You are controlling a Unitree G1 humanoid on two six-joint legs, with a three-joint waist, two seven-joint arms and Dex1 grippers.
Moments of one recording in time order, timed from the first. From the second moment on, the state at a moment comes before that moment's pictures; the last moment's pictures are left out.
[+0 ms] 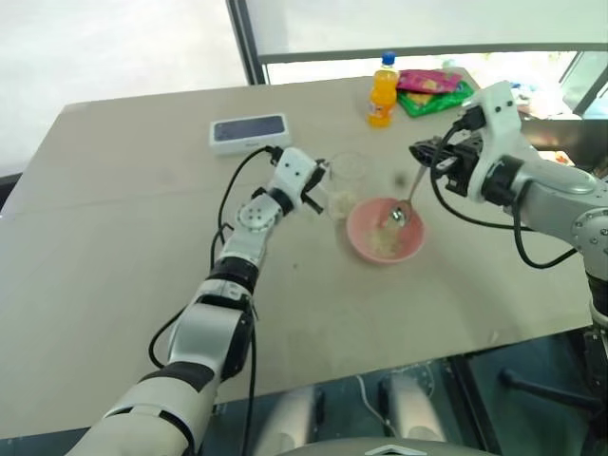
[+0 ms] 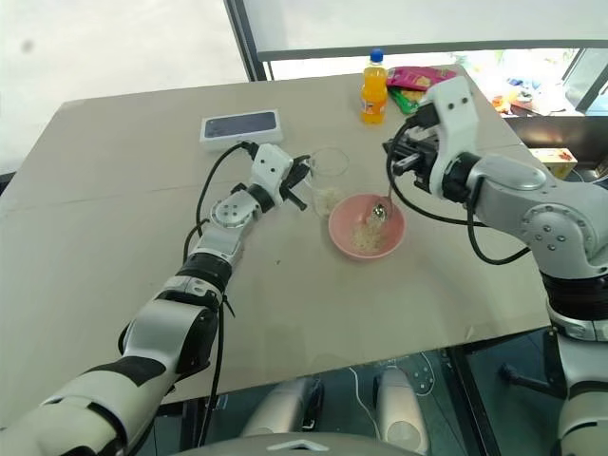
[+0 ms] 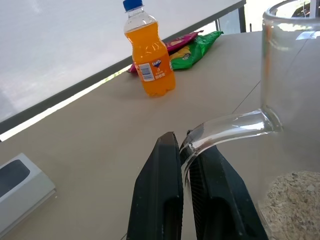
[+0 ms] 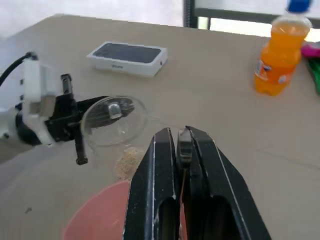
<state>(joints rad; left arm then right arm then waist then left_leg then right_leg) -0.90 0.24 -0.05 0.97 0.03 -0.42 -0.50 -0.76 -0.75 0.06 -0.34 1.03 0.96 0.11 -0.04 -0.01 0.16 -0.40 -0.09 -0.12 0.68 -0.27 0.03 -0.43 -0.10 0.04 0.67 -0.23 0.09</state>
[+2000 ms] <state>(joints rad) -0.82 0.25 -0.01 0.84 -0.02 -0.32 -0.57 -1.04 -0.31 -0.10 0.08 0.59 0.82 0.27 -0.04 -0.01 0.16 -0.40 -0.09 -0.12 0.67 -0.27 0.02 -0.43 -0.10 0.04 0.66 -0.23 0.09</state>
